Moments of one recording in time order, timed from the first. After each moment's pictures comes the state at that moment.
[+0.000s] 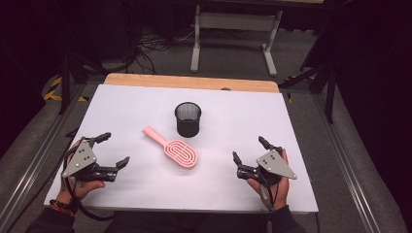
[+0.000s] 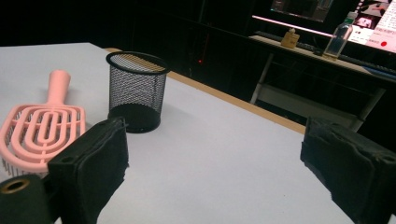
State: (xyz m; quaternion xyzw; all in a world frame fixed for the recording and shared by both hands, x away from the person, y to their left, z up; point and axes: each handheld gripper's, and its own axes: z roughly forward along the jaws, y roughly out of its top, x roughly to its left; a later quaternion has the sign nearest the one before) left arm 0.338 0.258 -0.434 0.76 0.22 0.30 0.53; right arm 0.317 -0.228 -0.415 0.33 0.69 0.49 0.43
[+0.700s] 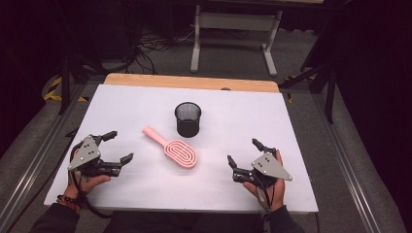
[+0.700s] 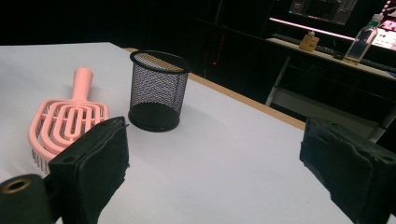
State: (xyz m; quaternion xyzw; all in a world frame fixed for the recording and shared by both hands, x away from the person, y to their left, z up) left arm 0.355 0.256 -0.438 0.75 0.23 0.28 0.55; right arm 0.316 -0.220 -0.421 0.31 0.70 0.50 0.41
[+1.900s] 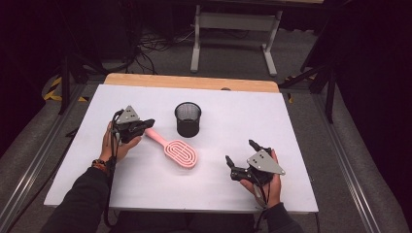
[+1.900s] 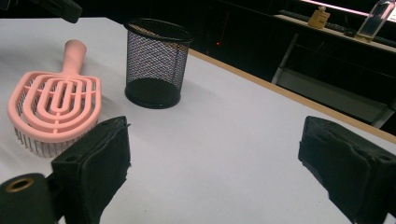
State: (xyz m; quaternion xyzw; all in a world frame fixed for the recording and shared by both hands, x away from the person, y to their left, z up) left arm 0.462 0.188 -0.432 0.82 0.28 0.21 0.45; right arm 0.331 -0.219 -0.438 0.32 0.72 0.47 0.39
